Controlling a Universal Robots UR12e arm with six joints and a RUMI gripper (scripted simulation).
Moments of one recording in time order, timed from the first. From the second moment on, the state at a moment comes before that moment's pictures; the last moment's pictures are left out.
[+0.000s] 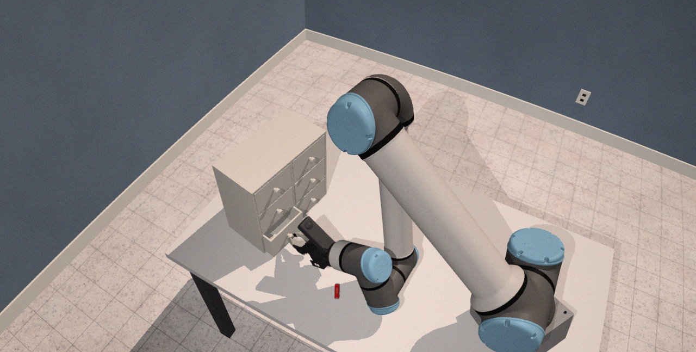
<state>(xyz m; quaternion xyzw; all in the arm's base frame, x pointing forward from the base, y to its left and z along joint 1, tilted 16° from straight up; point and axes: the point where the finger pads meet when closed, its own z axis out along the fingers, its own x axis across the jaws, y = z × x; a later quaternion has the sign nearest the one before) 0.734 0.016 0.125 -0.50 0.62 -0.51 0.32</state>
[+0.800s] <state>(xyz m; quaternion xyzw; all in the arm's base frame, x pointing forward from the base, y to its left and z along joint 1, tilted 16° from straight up) 0.719 0.020 0.121 -0.50 0.62 -0.51 0.32</state>
